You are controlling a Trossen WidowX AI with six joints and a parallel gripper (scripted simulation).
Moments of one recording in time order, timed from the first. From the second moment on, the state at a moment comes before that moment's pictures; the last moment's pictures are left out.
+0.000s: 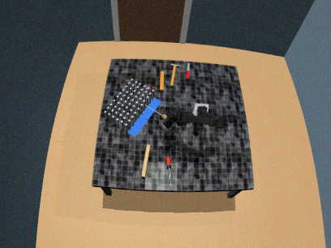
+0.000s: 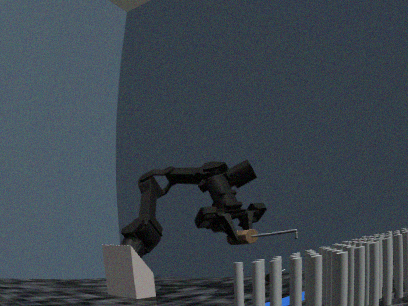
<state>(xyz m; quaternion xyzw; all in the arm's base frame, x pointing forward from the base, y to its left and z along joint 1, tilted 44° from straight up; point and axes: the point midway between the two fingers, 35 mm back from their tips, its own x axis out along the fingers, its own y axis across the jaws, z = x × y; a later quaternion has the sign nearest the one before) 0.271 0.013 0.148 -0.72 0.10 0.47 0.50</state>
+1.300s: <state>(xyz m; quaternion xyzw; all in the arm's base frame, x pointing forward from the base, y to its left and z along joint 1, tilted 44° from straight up) 0.289 0.044 0.203 -0.28 0.25 0.35 0.86</state>
